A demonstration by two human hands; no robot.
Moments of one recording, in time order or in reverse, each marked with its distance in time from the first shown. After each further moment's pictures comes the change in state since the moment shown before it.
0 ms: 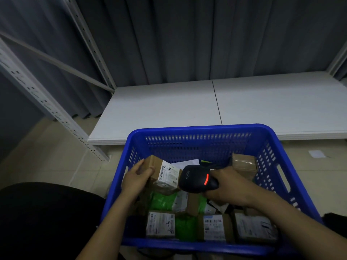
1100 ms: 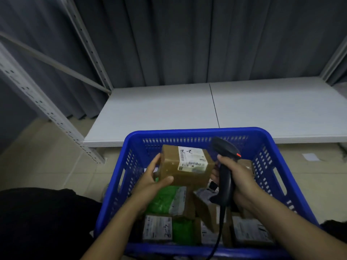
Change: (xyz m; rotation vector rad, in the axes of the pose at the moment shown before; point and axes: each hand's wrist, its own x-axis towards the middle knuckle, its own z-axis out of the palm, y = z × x) left_hand -0.032 0.021 0.020 -0.284 -0.369 0.193; right_hand 0.008 0.007 0.003 1.481 0.414 0.463
